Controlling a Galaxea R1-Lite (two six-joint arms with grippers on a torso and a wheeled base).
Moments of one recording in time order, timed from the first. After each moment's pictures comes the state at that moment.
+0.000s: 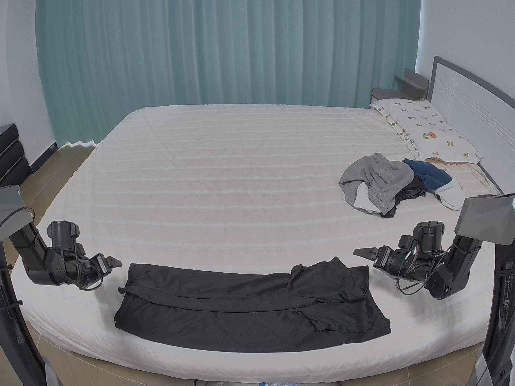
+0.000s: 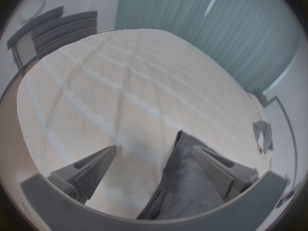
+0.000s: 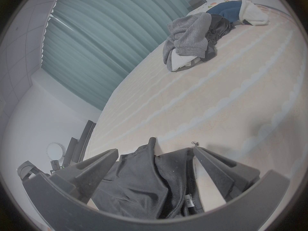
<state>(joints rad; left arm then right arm) 0.25 2.17 -0.72 -0.61 -0.18 -0.44 0.10 2.35 -0.67 -1.16 0.38 0.62</state>
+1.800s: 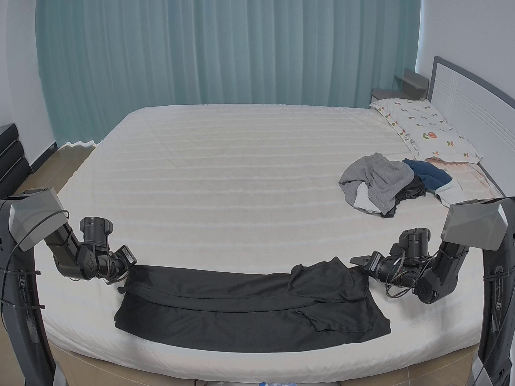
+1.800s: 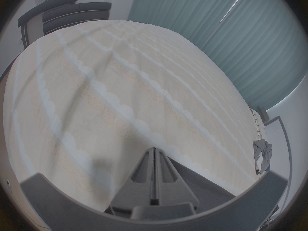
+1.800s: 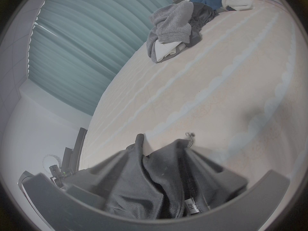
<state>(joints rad) 0.11 2.35 -0.89 -0.62 -0.06 -0.64 0.15 2.42 -0.71 -1.13 0.26 0.73</state>
